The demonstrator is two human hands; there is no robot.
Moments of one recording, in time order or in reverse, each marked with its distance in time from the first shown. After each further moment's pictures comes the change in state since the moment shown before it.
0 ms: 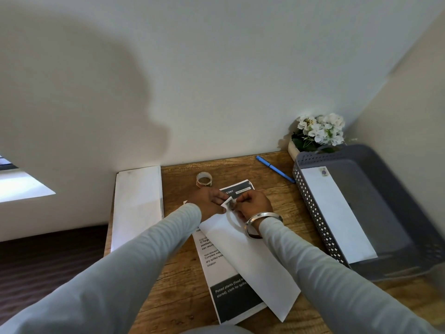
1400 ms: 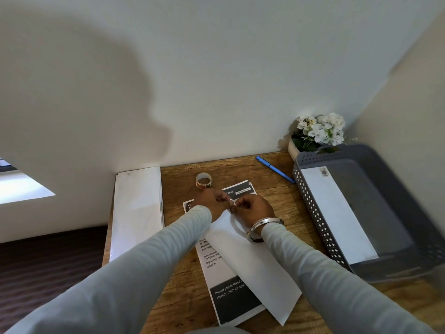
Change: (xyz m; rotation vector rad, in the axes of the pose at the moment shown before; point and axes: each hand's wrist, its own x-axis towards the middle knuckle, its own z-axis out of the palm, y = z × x) left_hand 0.010 0.002 0.021 0.057 0.175 -0.018; right_hand -0.018 -0.002 -0.018 -0.263 -0.027 -0.199
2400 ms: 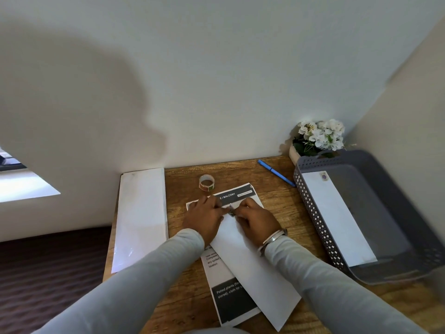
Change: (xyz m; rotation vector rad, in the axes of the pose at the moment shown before) left_hand -0.051 -0.022 -0.003 0.743 0.163 0.421; right_hand -0.019 0.017 0.000 -0.408 -0.004 -0.567
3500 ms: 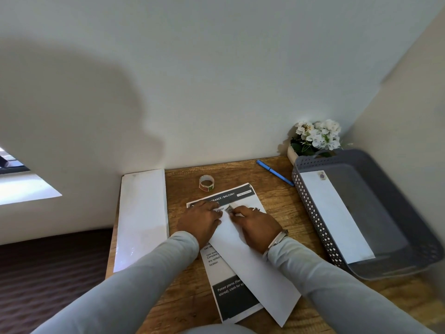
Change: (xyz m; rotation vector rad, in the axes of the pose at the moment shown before) left_hand -0.013 -0.008 -0.013 0.053 -0.115 -0.001; right_hand -0.014 -0.001 -0.003 -0.302 -0.128 -0.174
